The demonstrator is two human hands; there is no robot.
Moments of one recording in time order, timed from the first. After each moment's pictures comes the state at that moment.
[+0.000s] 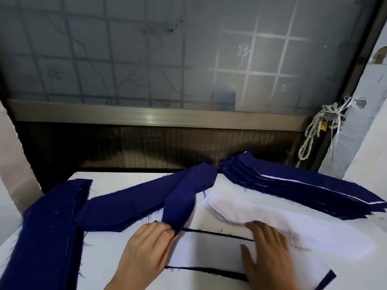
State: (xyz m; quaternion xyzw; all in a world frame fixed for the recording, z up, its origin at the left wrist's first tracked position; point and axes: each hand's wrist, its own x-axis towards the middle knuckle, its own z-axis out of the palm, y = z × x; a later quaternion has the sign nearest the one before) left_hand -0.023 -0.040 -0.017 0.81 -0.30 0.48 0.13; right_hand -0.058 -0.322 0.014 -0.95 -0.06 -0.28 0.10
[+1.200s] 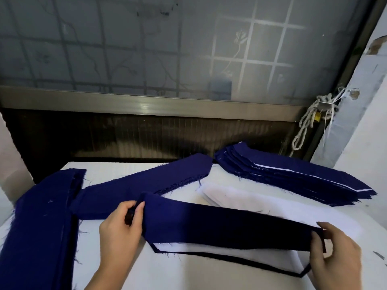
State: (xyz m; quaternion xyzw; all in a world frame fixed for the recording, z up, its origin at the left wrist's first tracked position) left_hand -0.029 -0.027 -0.008 0.80 0.03 0.39 0.44; right_hand -0.087 -0.436 -0.005 -0.85 0.12 -0.46 0.21
